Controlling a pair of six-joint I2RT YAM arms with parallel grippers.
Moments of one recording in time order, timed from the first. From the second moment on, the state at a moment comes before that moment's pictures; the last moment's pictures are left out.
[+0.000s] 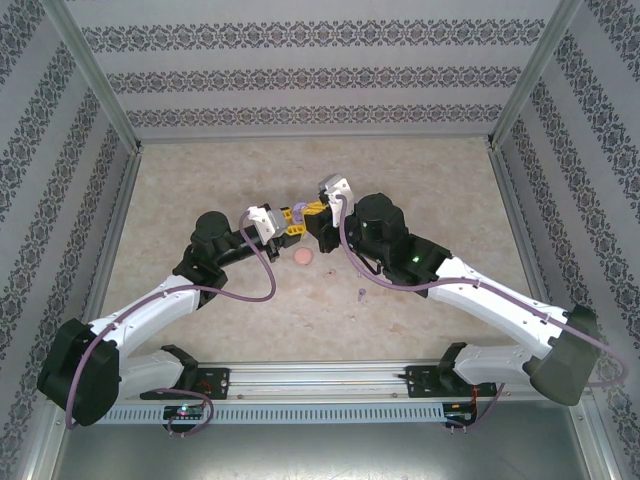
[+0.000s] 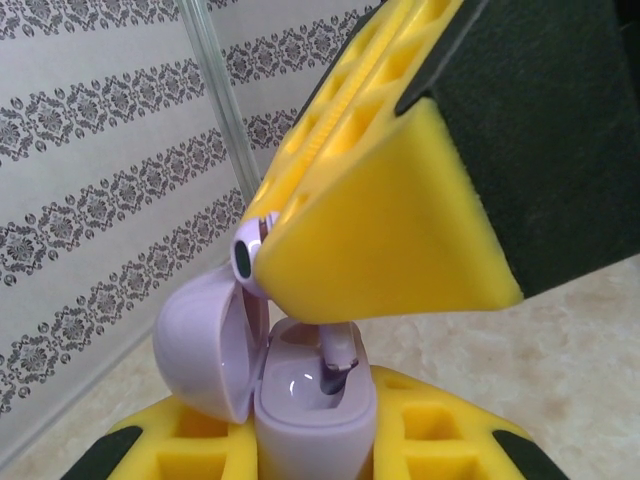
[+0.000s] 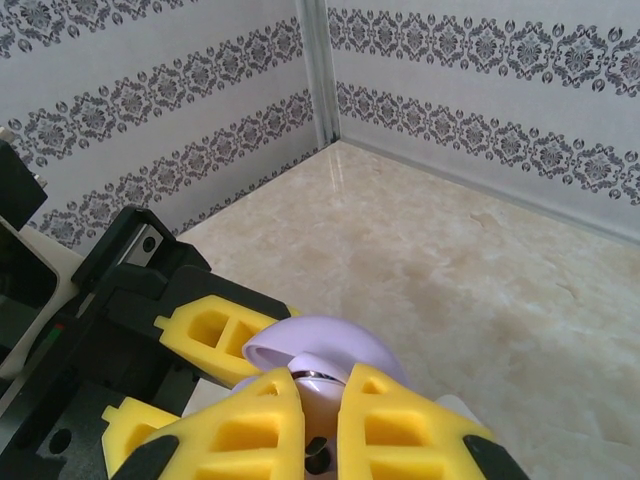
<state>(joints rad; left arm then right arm) -0.49 1.16 0.63 0.55 0.58 0.25 0.86 1.22 1.04 -0.08 -0.01 0.16</state>
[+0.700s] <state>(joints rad) -0.49 1.16 0.64 0.51 0.58 0.23 0.91 1.26 1.10 -0.16 0.04 -0.02</state>
